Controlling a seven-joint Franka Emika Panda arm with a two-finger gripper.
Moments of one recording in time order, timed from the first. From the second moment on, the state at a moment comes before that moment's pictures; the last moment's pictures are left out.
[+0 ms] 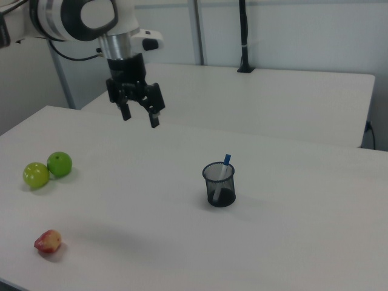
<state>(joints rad) 0.05 0.10 -0.13 -1.49 -0.03 1.58 -0.03</state>
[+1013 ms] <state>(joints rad) -0.13 0.31 -0.14 -1.50 -0.03 2.03 -0.07</state>
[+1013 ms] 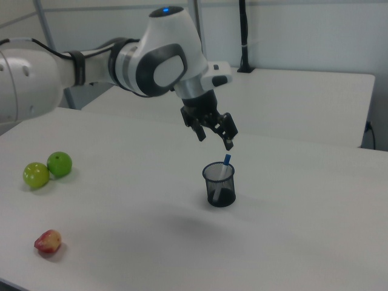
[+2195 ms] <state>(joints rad) -0.10 0.52 -0.13 -1.50 -0.03 2.39 -0.03</state>
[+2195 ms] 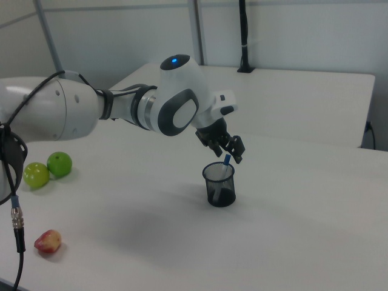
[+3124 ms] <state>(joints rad) -0.09 0.53 -0.12 -1.50 -0.03 2.40 -0.03</state>
